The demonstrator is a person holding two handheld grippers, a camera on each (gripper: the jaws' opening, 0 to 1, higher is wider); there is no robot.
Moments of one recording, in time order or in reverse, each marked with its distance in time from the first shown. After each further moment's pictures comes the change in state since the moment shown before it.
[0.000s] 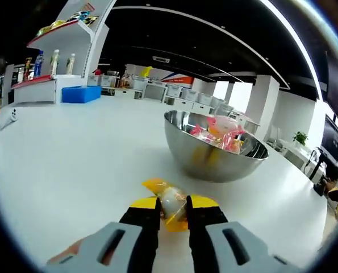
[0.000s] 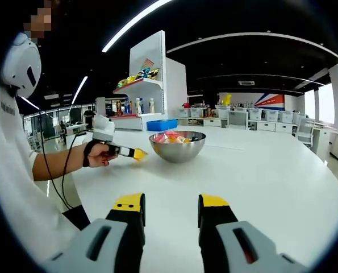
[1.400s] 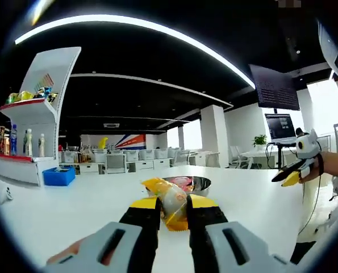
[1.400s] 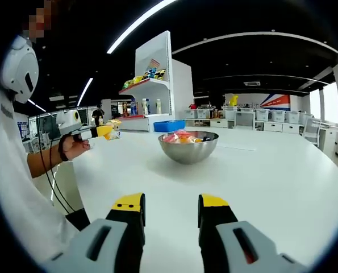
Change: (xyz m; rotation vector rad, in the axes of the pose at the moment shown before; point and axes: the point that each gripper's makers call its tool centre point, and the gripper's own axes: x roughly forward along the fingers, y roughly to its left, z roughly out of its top) left arm -0.141 -0.017 0.069 0.343 -0.438 -0.308; right arm 0.022 0.019 -0.009 0.004 -0.014 0.049
